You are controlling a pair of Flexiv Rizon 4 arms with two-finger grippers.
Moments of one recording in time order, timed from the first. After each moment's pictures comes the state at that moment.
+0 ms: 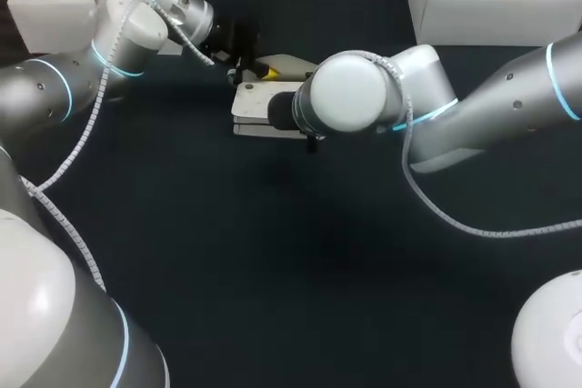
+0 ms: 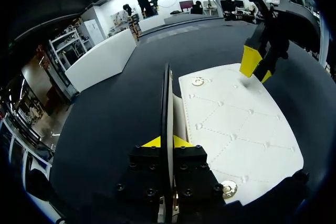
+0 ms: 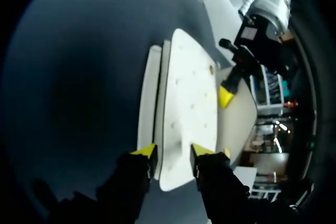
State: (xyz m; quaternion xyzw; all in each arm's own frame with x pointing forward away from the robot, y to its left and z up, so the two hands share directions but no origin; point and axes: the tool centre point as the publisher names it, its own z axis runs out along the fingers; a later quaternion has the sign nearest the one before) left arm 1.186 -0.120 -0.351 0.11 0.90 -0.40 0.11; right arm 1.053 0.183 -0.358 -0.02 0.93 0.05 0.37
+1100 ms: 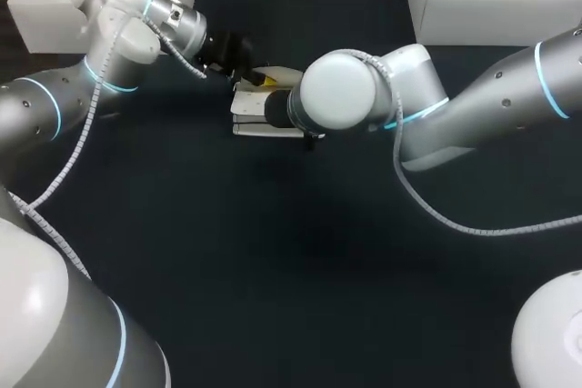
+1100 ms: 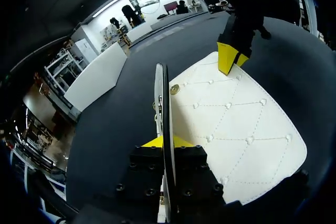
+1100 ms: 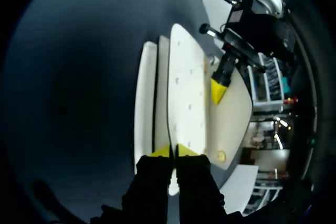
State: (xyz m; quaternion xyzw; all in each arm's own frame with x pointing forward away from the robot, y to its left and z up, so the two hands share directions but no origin) left arm 1.165 -0.115 -0.356 0.20 0.88 -0.40 0.17; right arm 1.060 0.186 -0.363 0.00 0.93 0.04 0.37
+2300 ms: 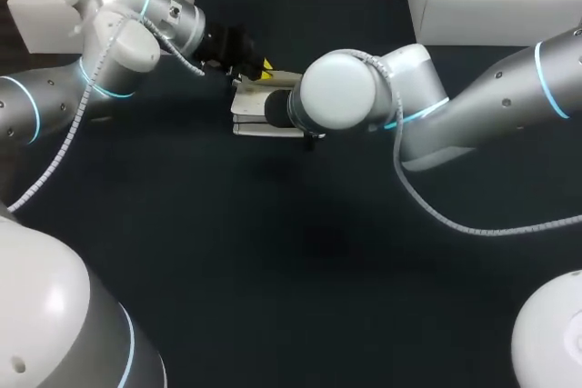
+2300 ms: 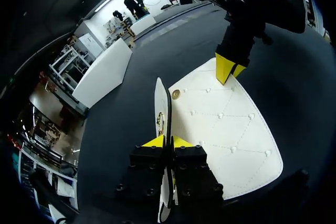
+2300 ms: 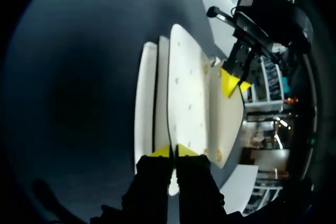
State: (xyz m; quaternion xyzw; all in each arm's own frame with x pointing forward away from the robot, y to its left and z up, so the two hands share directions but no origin) left arm 1.152 -0.108 -0.331 0.18 0.89 -0.36 0.20; right arm 1.060 0.185 -0.363 0.00 0.93 0.04 0.37
